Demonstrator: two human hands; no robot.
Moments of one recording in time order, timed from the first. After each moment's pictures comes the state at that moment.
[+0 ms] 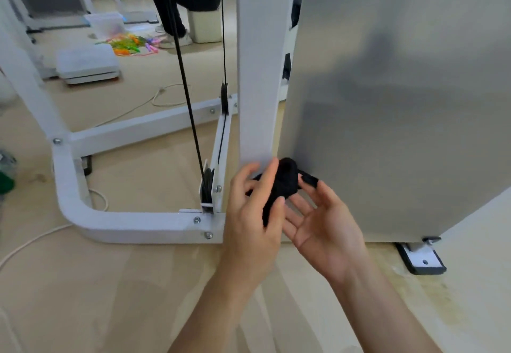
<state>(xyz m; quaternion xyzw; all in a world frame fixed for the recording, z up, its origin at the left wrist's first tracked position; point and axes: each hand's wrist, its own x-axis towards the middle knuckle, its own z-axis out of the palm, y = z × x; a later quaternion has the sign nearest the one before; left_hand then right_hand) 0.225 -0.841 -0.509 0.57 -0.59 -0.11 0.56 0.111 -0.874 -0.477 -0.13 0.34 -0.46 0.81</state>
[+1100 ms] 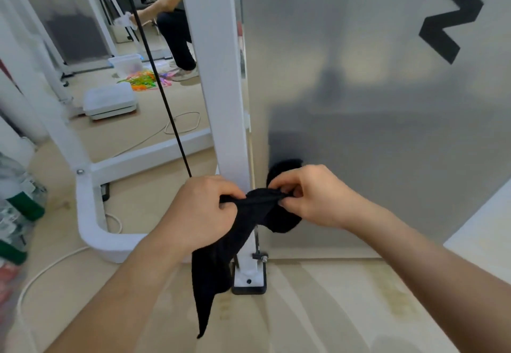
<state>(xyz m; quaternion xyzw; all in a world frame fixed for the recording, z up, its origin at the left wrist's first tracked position) 0.262 -0.845 -0.416 0.69 -0.66 -0.10 0.27 0.066 -0.929 -0.419 -0.88 0.38 -0.19 0.20</state>
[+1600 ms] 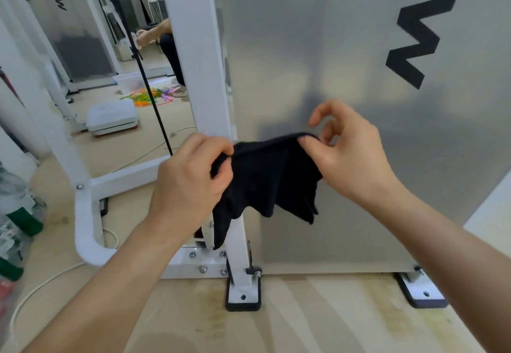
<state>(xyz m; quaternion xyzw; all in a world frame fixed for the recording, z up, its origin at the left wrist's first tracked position) 0.249 -0.861 -0.376 0.57 -0.67 0.21 0.43 0.036 -0.931 -0.348 -0.75 0.41 -0.49 0.18</state>
